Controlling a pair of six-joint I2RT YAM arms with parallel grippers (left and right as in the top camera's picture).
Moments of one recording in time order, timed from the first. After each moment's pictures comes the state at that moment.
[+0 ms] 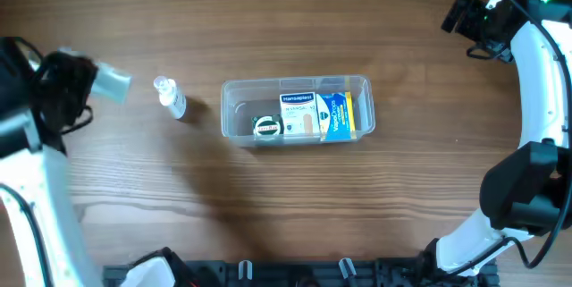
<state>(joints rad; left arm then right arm) 0.41 1.27 1.29 -0.79 0.22 -0.74 -0.19 1.87 1.76 -0.98 0.00 0.29</state>
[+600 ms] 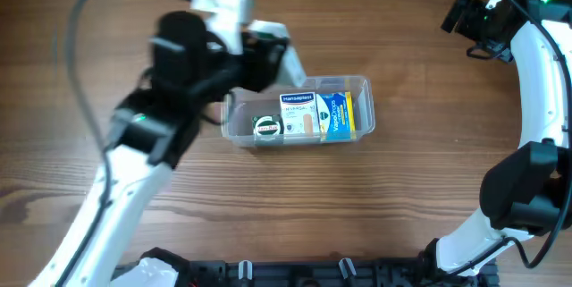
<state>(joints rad) -0.43 1.29 1.29 -0.45 0.31 -0.33 -0.19 1.87 1.76 -0.98 0.00 0.29</state>
